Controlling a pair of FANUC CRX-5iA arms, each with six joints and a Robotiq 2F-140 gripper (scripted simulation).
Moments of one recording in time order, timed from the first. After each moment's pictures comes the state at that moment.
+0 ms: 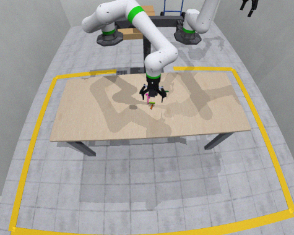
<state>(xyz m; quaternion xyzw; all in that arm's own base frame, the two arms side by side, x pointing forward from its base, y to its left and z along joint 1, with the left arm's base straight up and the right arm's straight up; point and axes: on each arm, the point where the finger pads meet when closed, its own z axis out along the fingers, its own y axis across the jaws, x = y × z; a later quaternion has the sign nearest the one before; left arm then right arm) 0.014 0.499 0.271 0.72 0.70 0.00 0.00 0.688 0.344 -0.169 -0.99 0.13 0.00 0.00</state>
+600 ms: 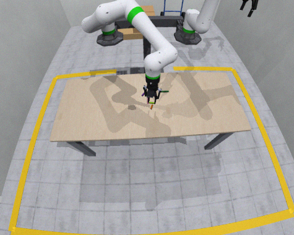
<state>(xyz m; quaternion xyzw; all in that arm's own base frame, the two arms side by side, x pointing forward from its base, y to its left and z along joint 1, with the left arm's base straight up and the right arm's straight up) 0.014 0.499 0.271 0.72 0.70 0.00 0.00 0.693 0.337 -0.168 -0.98 0.18 0.00 0.00</state>
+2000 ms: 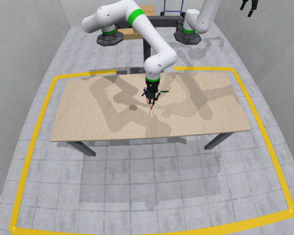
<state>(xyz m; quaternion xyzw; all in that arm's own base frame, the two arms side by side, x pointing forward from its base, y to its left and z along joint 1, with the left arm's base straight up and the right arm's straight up) 0.014 0.499 0.271 0.72 0.70 0.00 0.00 0.694 0.337 -0.188 -0.98 0.20 0.00 0.00</state>
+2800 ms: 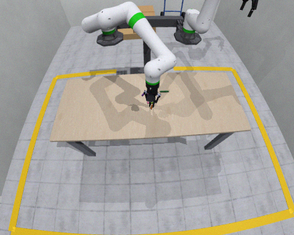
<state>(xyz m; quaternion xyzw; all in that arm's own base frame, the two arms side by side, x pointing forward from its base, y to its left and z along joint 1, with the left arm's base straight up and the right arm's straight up) 0.014 0.499 0.271 0.72 0.70 0.00 0.00 0.695 0.337 -0.217 -0.98 0.20 0.00 0.00</state>
